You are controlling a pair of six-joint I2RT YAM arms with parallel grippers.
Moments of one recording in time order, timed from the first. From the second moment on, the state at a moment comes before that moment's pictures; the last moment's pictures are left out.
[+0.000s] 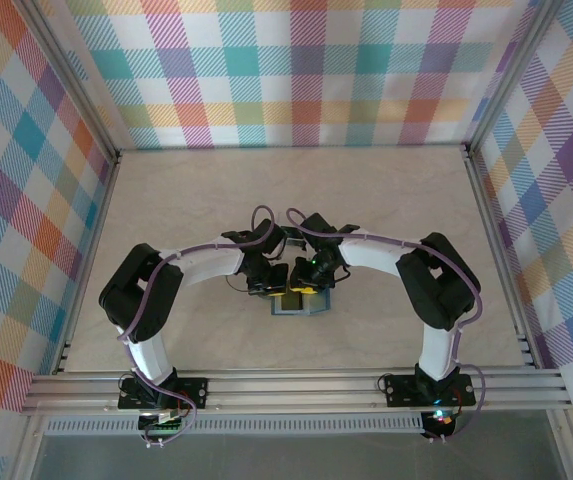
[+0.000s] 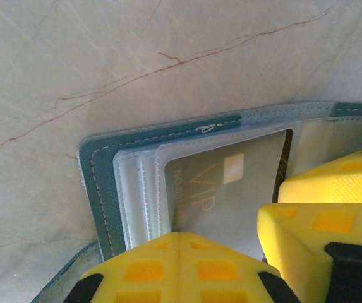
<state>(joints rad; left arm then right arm) -0.68 1.78 1.08 -0.58 0.29 -0.69 0.71 1.86 1.15 -0.57 -0.40 0.73</state>
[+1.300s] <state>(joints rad) -0.75 1.78 1.18 -0.67 0.30 -0.68 0.64 1.79 1.10 -0.58 -0.44 0.73</state>
